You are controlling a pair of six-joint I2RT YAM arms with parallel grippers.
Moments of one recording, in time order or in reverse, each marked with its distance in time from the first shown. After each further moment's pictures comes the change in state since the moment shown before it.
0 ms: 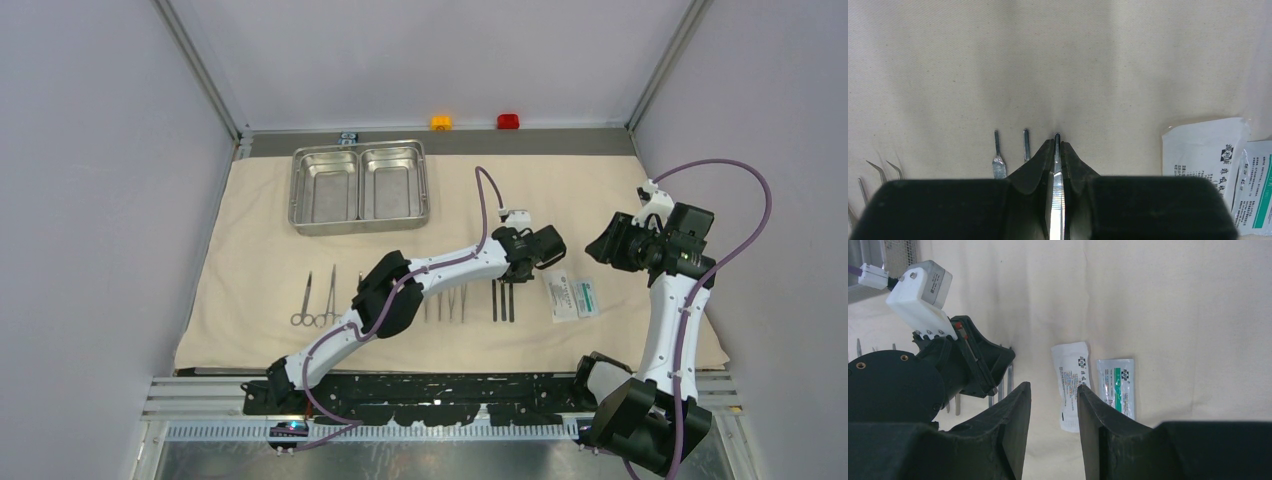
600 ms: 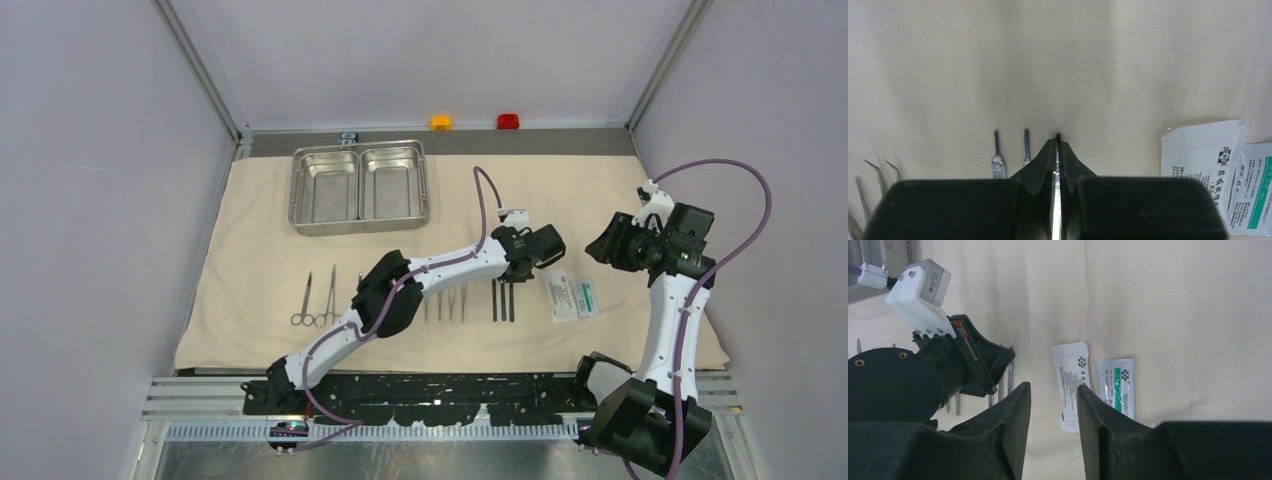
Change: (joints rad) left arm 0.007 0.000 0.000 -0.001 0.006 -0.017; right arm 0.000 0.000 0.000 0.000 0.000 0.000
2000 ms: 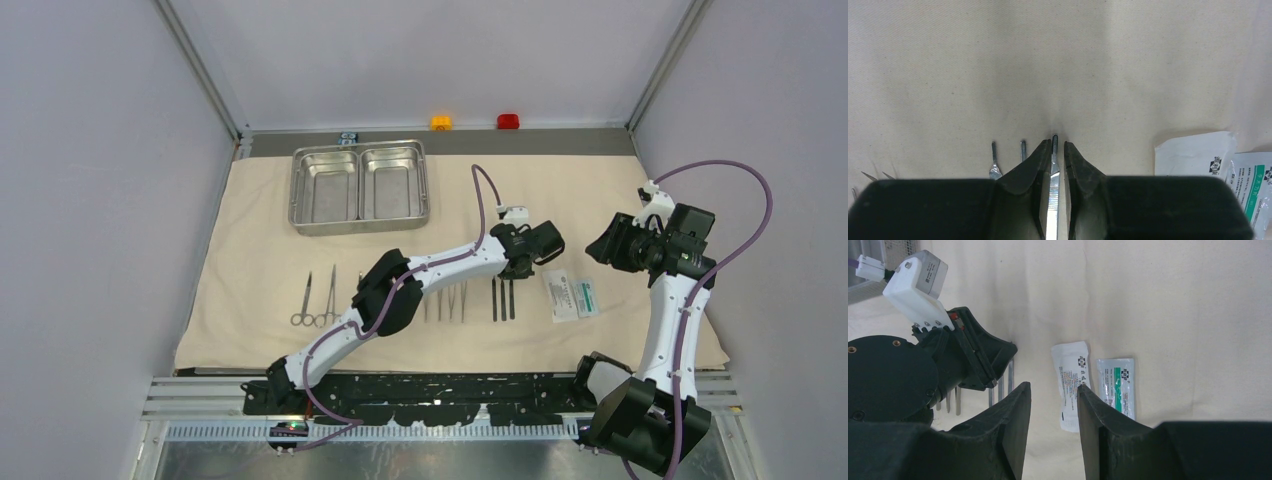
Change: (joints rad) left arm 0.019 0.010 0.018 0.010 0.003 0.000; right arm -0.008 0.000 -0.004 0.000 -0.006 -0.002
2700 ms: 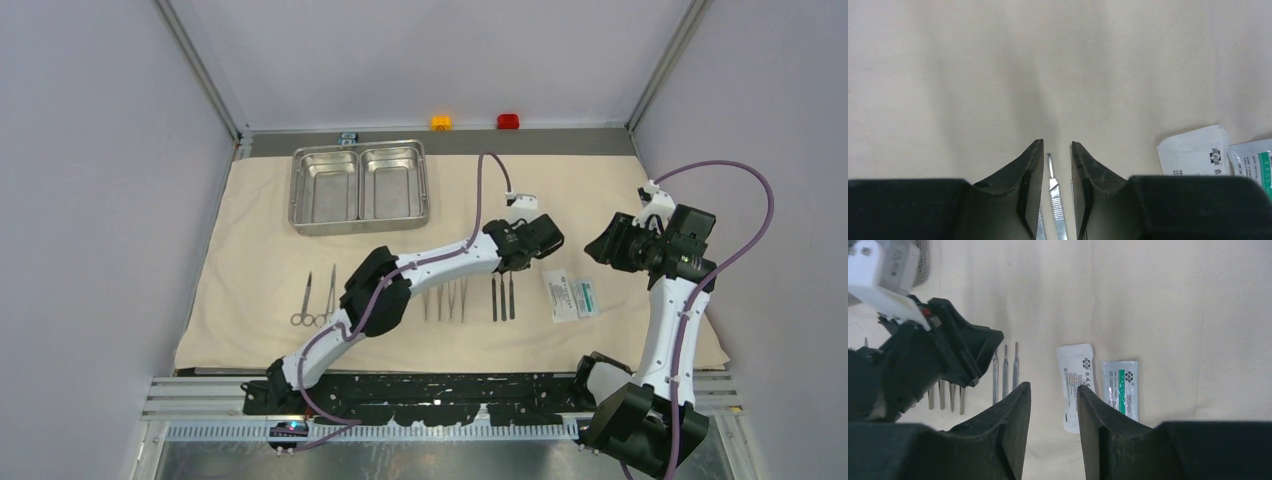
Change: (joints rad) left arm -0.002 -0.082 -0.084 0.104 -0.096 0.217; right arm 0.000 -0.022 0.000 0.000 -0.017 0.001
